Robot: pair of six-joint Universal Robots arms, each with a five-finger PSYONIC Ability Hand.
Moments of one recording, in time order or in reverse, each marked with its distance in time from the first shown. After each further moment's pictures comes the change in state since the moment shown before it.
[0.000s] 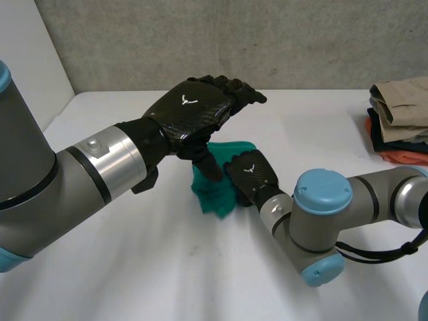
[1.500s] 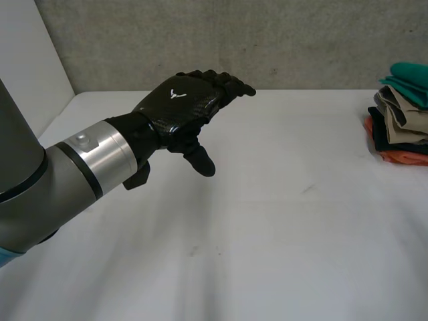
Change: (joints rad) left arm 0.032 0.019 -0.011 0.004 -0.005 -0.026; right arm -1.032 -0.005 -0.282 -0.301 -0.659 0.093; left_hand 0.000 0.000 0.000 0.000 0.000; right_hand 0.116 0.196 0.220 0.226 0.262
